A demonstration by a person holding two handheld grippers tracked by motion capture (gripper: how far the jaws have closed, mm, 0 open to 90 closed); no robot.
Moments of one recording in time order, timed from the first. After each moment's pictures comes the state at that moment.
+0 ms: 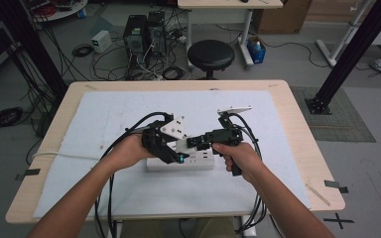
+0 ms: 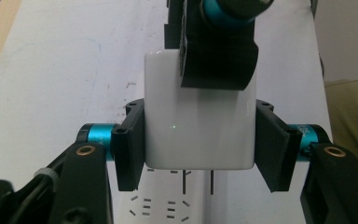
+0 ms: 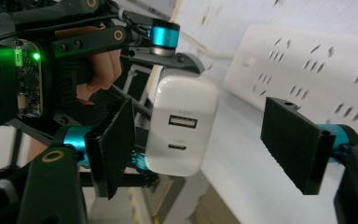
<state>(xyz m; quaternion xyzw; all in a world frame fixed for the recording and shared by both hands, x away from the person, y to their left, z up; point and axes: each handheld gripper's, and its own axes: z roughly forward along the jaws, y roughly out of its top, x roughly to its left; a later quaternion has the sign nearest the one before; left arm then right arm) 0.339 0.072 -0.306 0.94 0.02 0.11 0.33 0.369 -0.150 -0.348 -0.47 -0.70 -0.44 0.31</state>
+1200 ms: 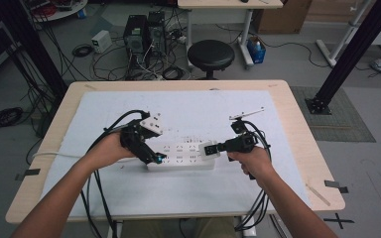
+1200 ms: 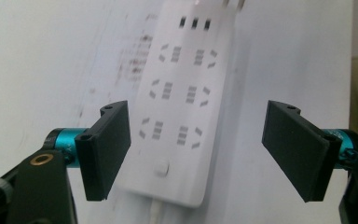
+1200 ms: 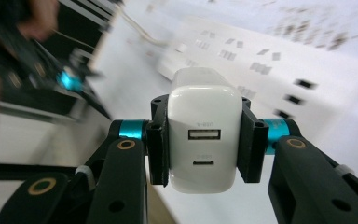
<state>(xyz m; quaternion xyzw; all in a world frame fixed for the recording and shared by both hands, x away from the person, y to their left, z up) 0.352 0.133 -0.318 0.95 0.11 0.09 0.28 0.362 -0.189 -0.356 -0.44 -0.78 -0.41 0.17</state>
